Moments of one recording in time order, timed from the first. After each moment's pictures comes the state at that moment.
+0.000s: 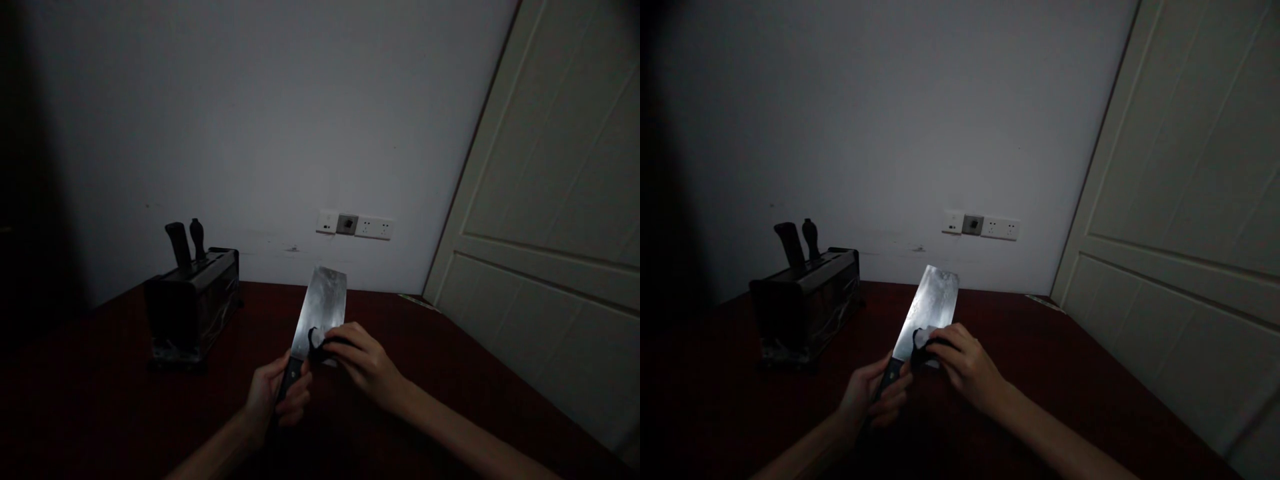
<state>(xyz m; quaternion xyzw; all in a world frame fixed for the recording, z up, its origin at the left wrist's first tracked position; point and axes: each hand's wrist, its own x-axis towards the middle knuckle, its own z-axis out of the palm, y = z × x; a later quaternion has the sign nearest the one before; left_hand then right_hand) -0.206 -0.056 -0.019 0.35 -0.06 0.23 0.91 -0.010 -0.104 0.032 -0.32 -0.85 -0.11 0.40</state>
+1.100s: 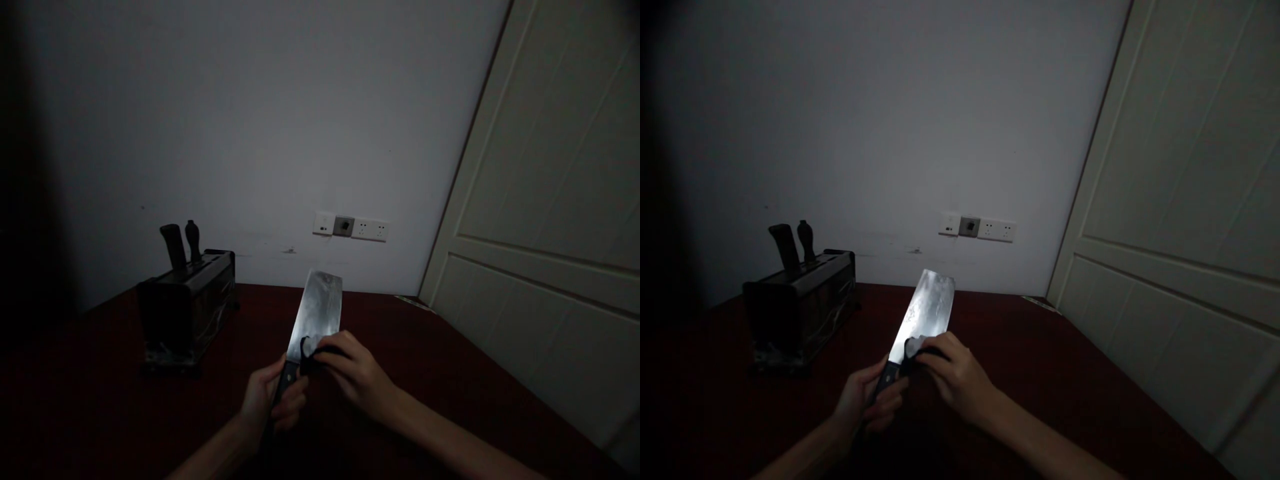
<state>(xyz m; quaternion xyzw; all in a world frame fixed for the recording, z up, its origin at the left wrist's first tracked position) -0.206 -0.054 -0.025 0.33 -0.04 0.22 0.92 -0.022 -0.109 0.025 -0.34 -0.85 -0.10 0.39</state>
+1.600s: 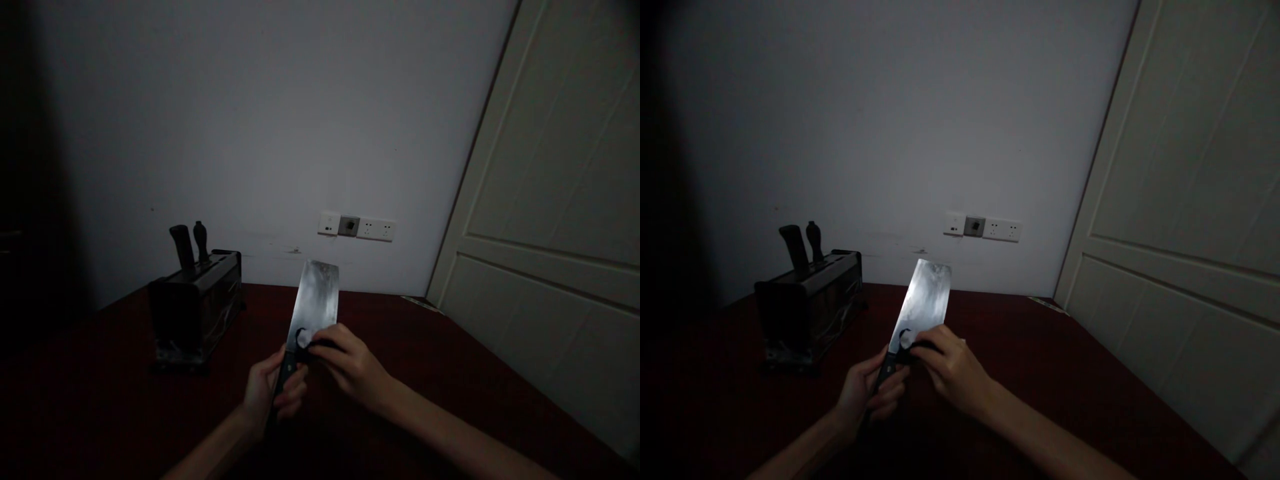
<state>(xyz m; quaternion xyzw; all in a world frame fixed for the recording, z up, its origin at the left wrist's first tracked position) -0.212 -0.051 -0.015 0.34 -0.04 0.26 0.90 -0.034 -0.094 0.039 -0.30 -0.86 -0.13 0.39</state>
